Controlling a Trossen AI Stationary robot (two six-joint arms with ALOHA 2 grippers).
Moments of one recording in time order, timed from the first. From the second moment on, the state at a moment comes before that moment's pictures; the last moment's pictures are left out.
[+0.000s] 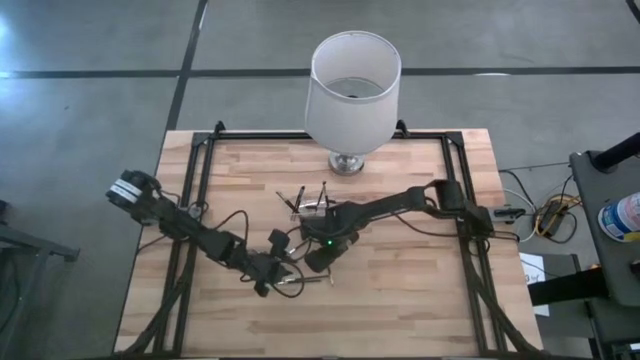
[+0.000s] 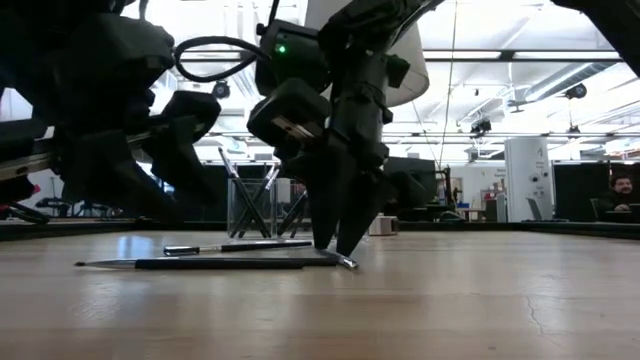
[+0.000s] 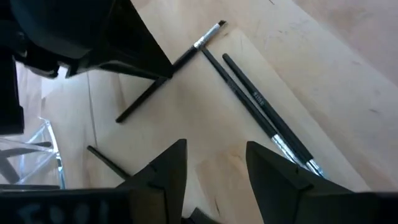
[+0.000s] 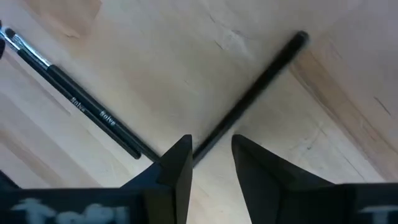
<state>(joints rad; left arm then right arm) -0.48 1.53 0.57 0.25 -0.34 0.24 0.10 2.27 1.62 -0.72 -0.36 0.94</state>
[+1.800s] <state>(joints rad) -0.47 1.27 0.47 0.14 -0.29 0.25 0.29 2.27 1.88 -0.81 -0.09 1.16</state>
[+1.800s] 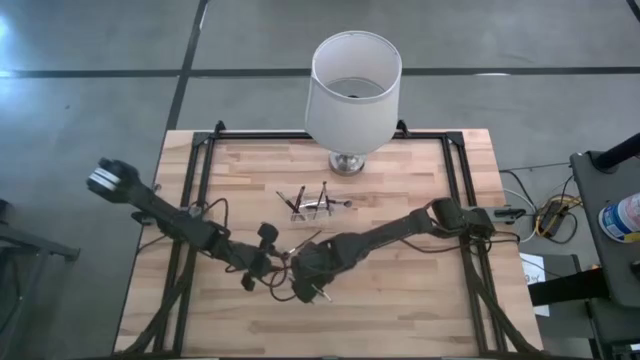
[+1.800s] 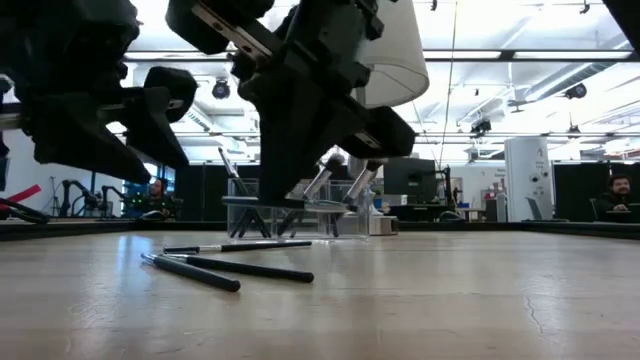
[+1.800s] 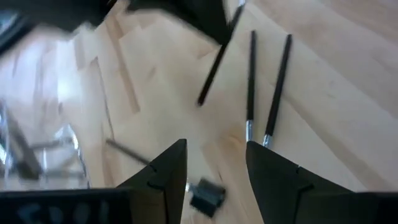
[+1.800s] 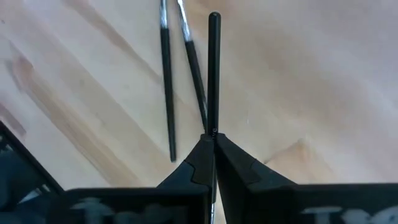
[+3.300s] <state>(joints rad) -0.46 1.59 0.58 0.42 -0.30 0.46 0.29 2.26 1.91 -0.81 -0.11 1.11</state>
